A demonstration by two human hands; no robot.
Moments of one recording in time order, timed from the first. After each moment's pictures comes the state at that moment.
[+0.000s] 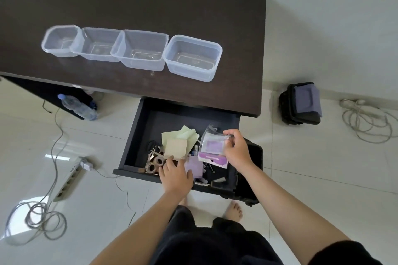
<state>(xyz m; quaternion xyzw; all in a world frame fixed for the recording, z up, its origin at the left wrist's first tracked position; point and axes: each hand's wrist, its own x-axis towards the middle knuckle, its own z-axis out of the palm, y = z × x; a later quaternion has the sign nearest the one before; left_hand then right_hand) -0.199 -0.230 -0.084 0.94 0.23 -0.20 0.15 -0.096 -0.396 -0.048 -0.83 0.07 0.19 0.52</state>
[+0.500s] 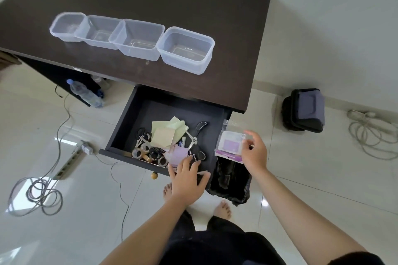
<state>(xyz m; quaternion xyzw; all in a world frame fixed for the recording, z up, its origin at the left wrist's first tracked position) -0.222 -0.331 -0.076 0.95 0.17 -0.16 0.18 -0.095 -0.498 -0.061 -0.86 0.10 0.09 0.50</state>
